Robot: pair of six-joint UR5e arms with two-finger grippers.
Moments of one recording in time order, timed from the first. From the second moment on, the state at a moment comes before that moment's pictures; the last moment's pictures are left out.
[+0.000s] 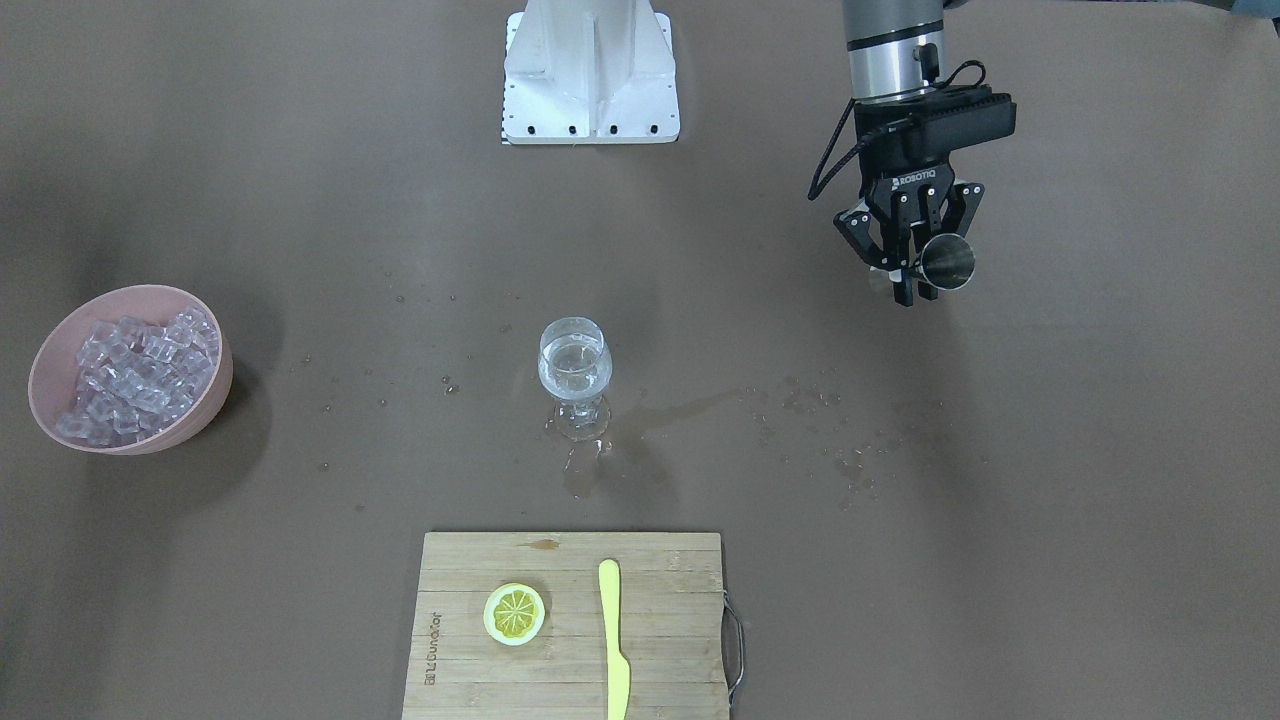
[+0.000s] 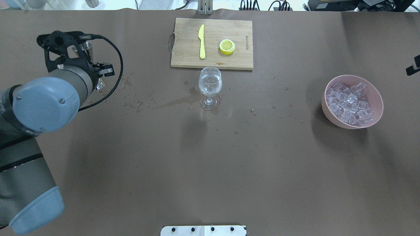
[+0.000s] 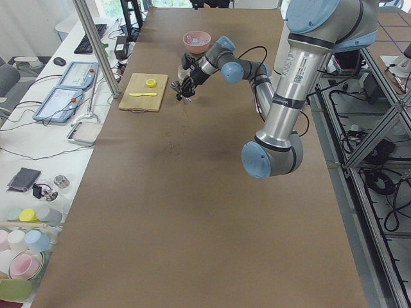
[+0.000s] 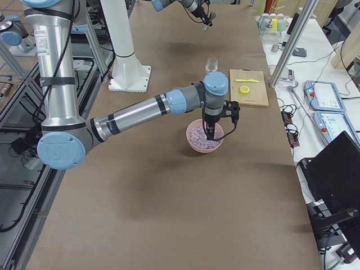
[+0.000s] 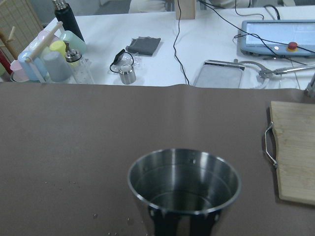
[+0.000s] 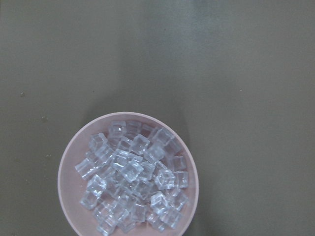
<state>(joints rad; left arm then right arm) -0.54 -1.86 -2.14 -1.52 -1.09 -1.40 1.33 -1.49 1.94 -1.67 2.41 0.44</state>
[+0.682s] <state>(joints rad) -0.32 -1.73 -1.92 -1.69 -0.65 -1.80 1.17 -1.41 1.97 -1.69 2.30 0.59</state>
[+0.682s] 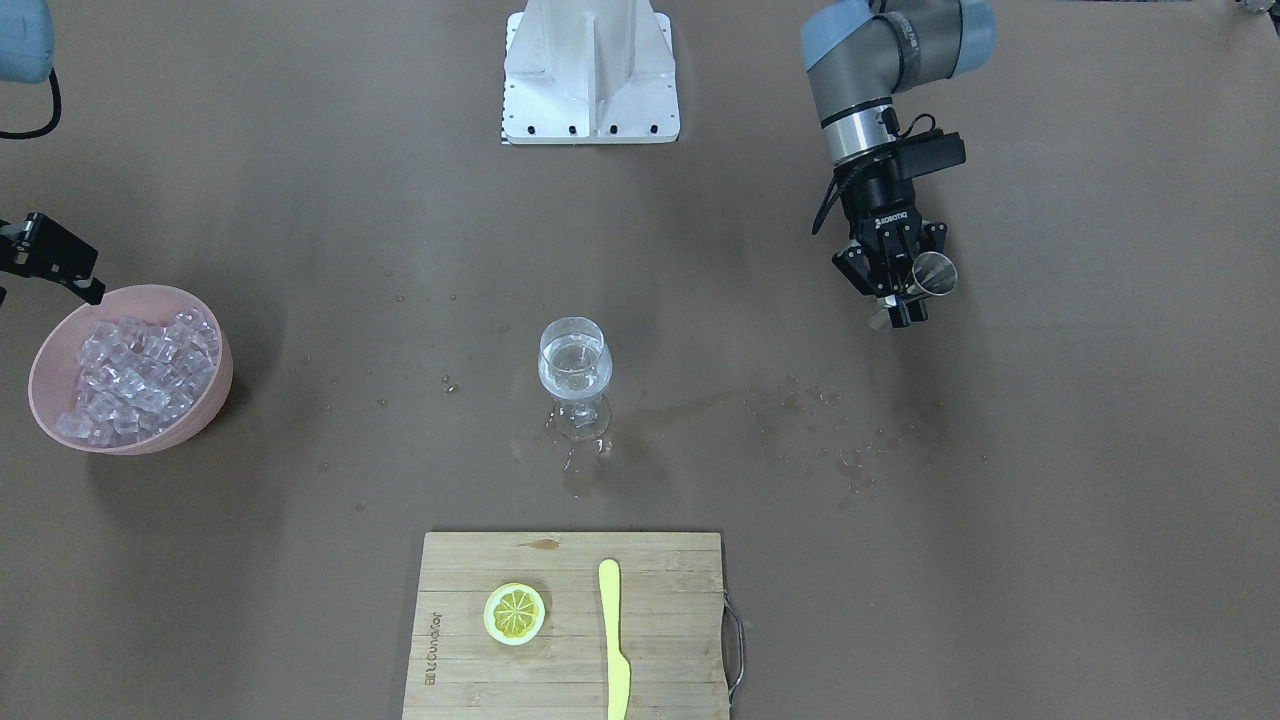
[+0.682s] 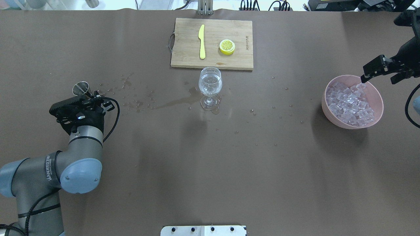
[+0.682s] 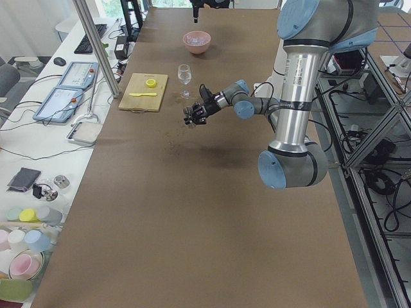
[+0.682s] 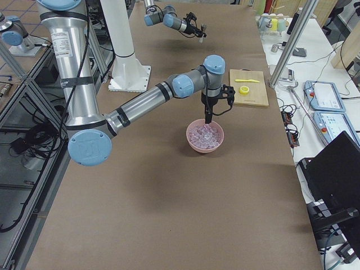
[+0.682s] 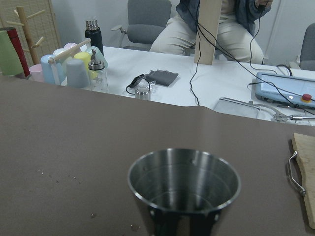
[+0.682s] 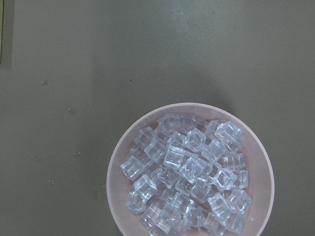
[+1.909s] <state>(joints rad) -0.22 -1.77 -1.76 -1.68 -0.53 -1.91 1.15 -1.41 1.97 -1.69 2.29 0.60</state>
